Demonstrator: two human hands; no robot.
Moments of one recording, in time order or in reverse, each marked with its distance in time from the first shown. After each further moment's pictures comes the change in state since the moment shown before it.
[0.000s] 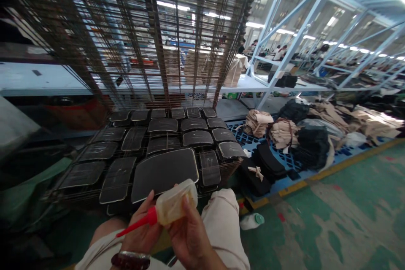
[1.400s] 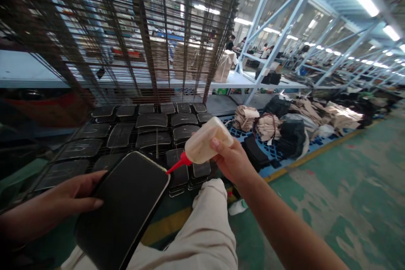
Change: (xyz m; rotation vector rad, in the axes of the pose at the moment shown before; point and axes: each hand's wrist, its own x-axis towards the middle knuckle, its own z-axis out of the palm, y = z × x) left_hand -0.048 0.158 0.017 1.337 -0.530 -0.026; right_hand -0.014 -0.165 0.083 -0.787 -0.323 -0.473
